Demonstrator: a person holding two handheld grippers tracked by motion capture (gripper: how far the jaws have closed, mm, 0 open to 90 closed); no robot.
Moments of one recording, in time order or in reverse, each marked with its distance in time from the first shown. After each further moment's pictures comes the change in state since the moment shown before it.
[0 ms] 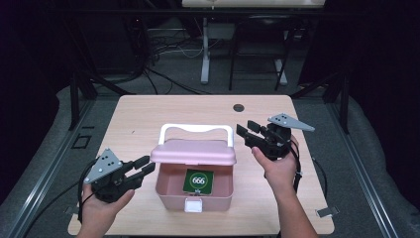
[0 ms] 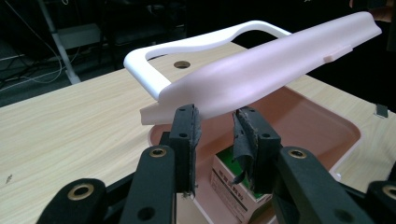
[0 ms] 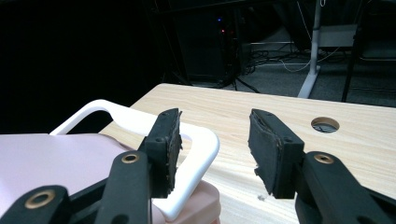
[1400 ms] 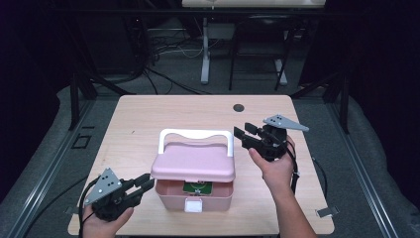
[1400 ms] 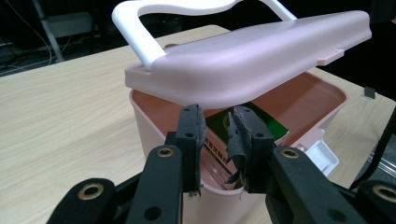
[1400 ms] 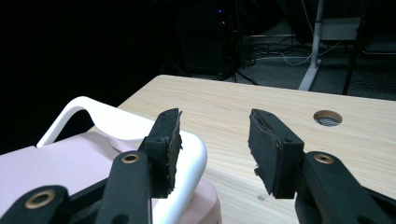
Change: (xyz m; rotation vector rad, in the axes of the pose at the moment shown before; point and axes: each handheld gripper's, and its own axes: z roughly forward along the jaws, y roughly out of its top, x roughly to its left) left arm -0.012 -0.042 -0.007 0.012 -0.021 -0.021; right arm 0.002 -0.005 0.007 0.034 -0.003 -0.012
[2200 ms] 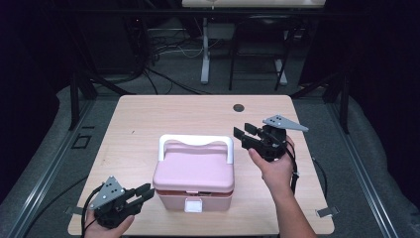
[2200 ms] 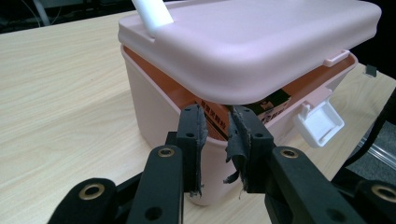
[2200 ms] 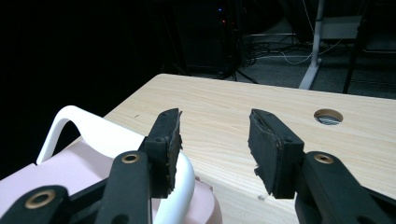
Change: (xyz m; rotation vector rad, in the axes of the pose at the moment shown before) left arm 0.001 -0.026 0.004 0.083 -0.015 -0.036; right arm 0.000 -0.001 0.001 0.004 0.000 -0.002
